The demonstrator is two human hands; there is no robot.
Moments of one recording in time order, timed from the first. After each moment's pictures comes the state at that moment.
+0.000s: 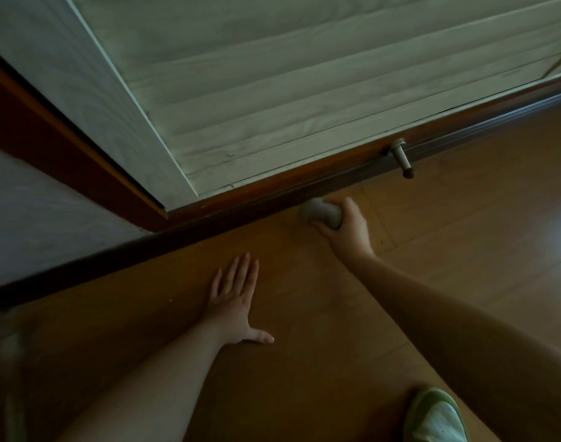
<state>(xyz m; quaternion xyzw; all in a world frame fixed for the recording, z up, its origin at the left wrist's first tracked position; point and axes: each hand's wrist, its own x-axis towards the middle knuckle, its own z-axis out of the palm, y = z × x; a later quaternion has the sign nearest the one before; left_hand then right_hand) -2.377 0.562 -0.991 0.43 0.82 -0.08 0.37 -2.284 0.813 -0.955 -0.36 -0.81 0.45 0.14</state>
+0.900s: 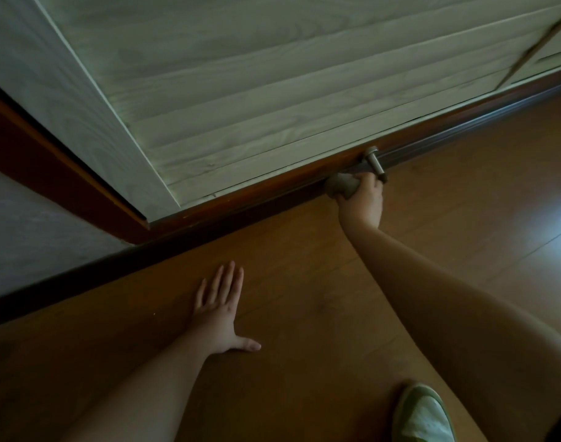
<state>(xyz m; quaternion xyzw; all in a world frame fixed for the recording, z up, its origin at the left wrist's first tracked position) -2.379 0.560 -0.989 0.41 0.83 -0.10 0.37 -2.302 0.867 -0.927 -0.53 -0.76 0.33 0.18</state>
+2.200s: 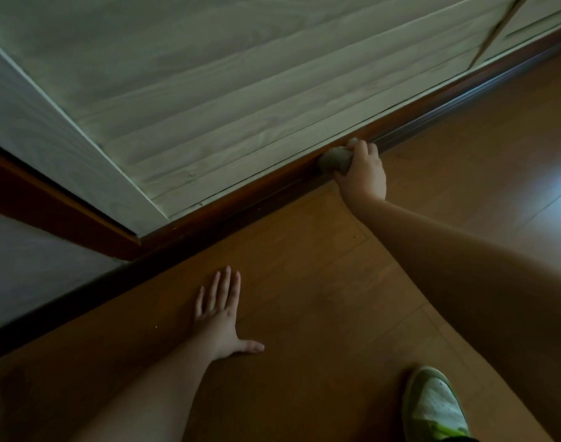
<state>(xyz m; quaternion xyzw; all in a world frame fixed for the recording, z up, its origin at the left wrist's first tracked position) -2.377 0.566 -0.987 0.40 0.83 -0.12 0.37 -2.294 0.900 -0.899 -0.45 -0.84 0.23 0.20</state>
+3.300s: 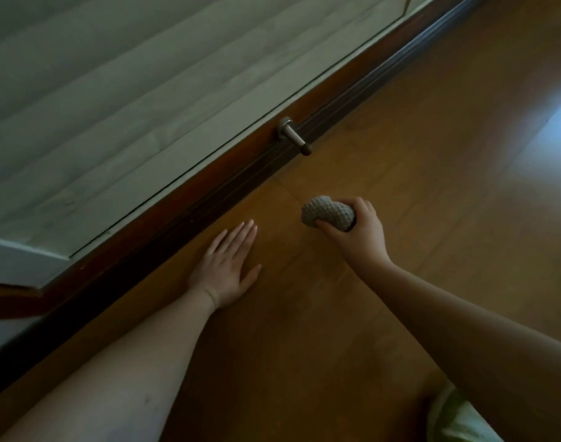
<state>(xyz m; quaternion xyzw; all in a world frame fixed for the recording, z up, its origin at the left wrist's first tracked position) -2.388 0.703 -1.016 0.66 0.74 -0.04 0.11 -2.158 0.863 -0.960 -0.51 -0.72 0.41 0.26</state>
